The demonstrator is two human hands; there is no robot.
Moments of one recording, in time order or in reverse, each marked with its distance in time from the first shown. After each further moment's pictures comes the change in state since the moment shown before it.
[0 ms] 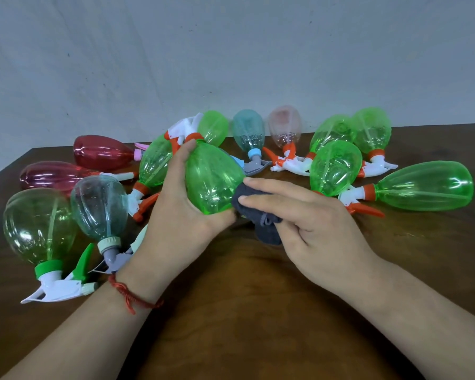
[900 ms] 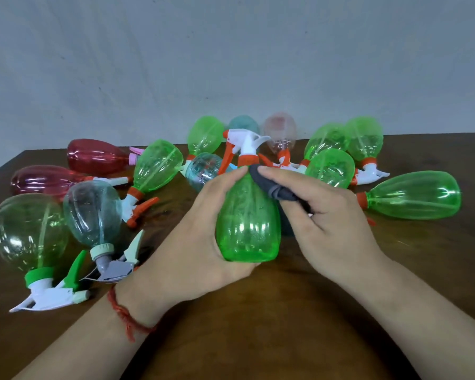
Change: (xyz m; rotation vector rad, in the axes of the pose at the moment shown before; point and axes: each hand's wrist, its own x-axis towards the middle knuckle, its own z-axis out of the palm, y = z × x) left_hand -0.013 0.008 0.009 0.090 -0.347 0.231; right_hand 0.003 0.005 -0.013 0.138 0.239 0.106
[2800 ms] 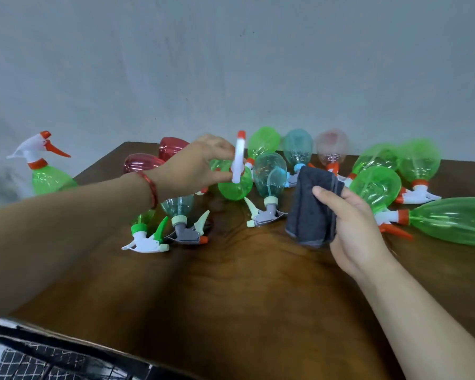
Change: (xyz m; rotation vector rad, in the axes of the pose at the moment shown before) left_hand 0.038 -0.046 -0.140 0.620 -0.056 0.107; right_hand 0.015 -0.019 0.020 0.988 0.052 0.790
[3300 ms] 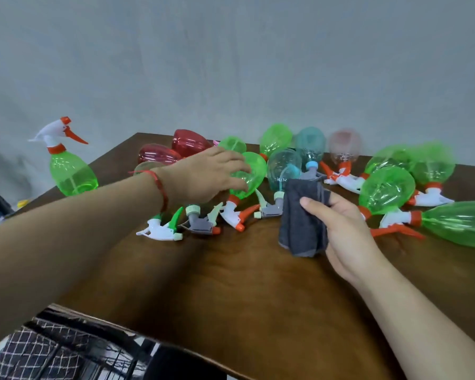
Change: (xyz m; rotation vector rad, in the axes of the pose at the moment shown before) left_hand -0.032 0.012 -0.006 0.707 -0.362 0.331; right_hand -0.010 0.021 0.013 -0.162 -0.081 0.069
